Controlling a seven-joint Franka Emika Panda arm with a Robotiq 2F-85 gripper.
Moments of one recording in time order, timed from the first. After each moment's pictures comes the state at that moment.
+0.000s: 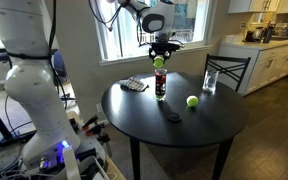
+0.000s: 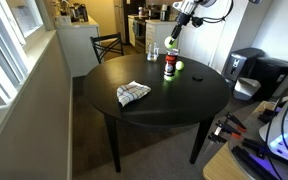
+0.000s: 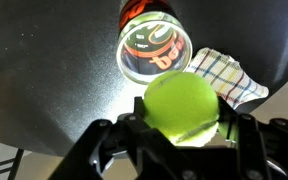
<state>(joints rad) -0.18 0.17 0.10 -1.95 0.43 2.26 -1.11</state>
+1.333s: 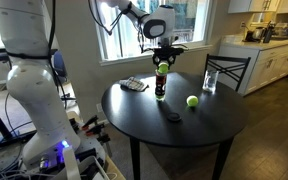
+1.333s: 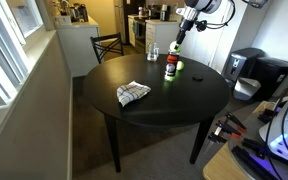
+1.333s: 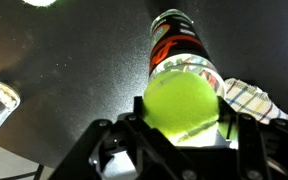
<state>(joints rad) -0.14 0.18 0.02 -2.00 0.33 2.37 -1.09</state>
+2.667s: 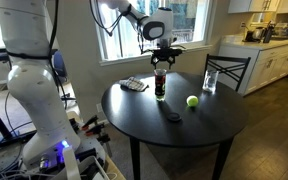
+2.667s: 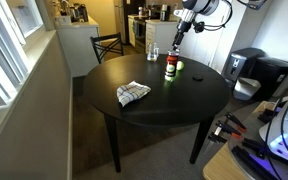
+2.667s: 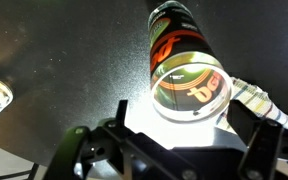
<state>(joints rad) -0.12 0.20 0.02 -2.00 0.33 2.39 -1.09</state>
